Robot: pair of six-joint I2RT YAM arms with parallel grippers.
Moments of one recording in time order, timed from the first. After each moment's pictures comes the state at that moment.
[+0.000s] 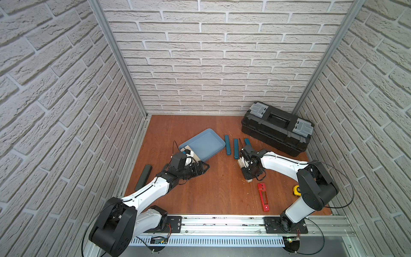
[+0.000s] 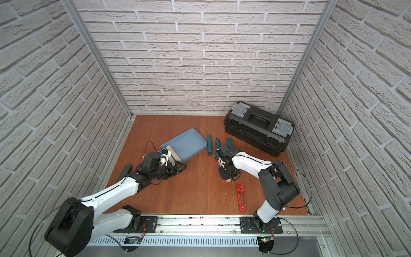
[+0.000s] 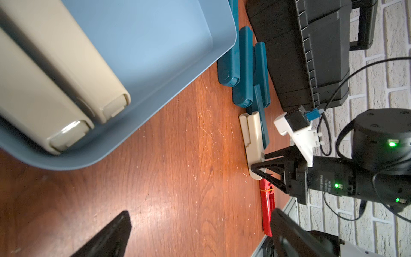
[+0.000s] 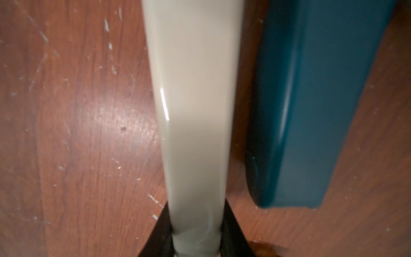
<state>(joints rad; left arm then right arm) -0.46 1.14 0.46 -0.02 0.45 -0.77 0.48 1.63 0.95 -0.83 0.02 0.21</state>
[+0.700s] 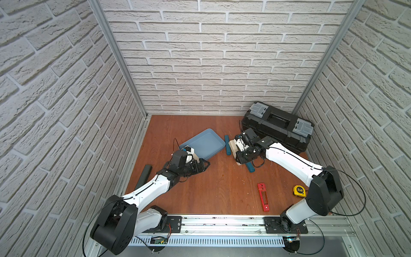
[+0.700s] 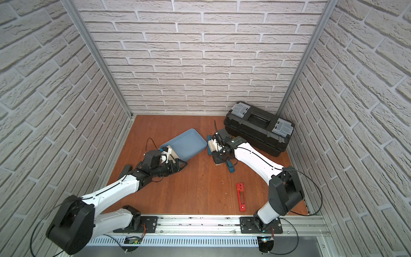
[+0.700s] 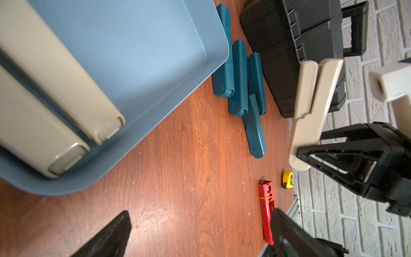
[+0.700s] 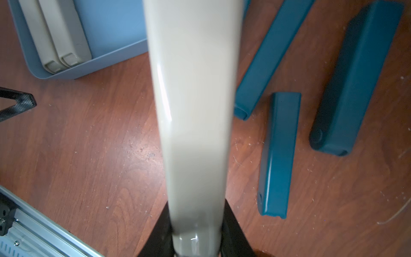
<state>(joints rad) -0.46 1.15 0.50 -0.02 0.42 -0.75 0.52 1.60 1.28 -0.89 -0.09 0.17</state>
